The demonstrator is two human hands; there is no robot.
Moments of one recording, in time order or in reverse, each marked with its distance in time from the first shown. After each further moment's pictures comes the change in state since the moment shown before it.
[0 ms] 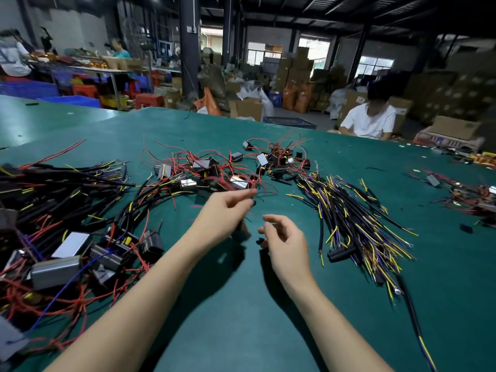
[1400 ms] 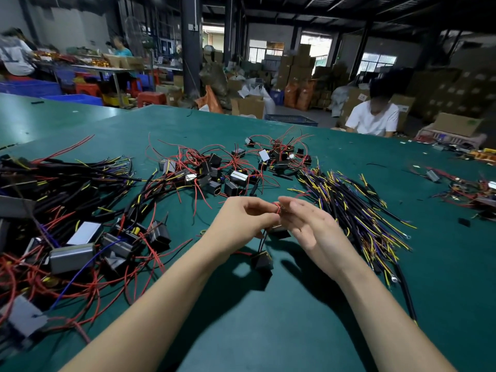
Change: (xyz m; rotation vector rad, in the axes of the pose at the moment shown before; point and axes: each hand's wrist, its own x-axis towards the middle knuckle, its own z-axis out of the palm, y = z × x) left_hand -0.039 0.029 0.018 -0.121 -0.100 -0.093; right_hand 0.012 -0.021 -0.054 0.591 -0.351 0.151
